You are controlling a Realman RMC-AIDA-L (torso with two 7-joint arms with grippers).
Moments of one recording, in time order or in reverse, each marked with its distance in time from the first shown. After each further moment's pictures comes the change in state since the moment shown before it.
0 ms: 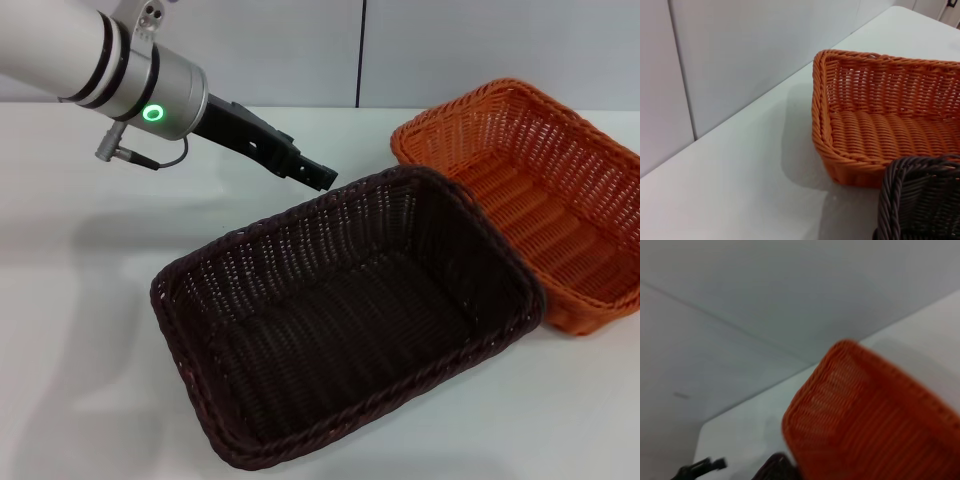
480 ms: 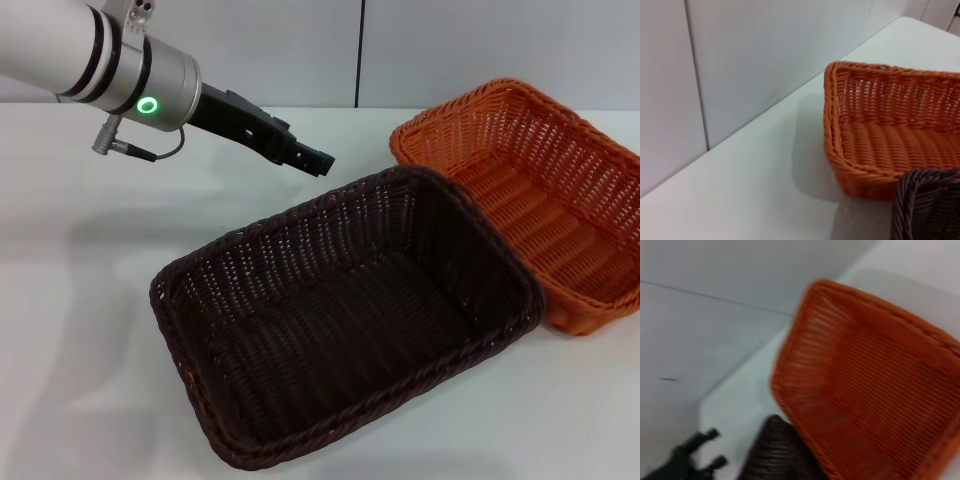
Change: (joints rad) left arm 0.008 0.010 -0.004 0.008 -0.033 0.034 0.019; right arm 0.026 -0.009 -0.087 0.116 -0.066 -0.001 0.186
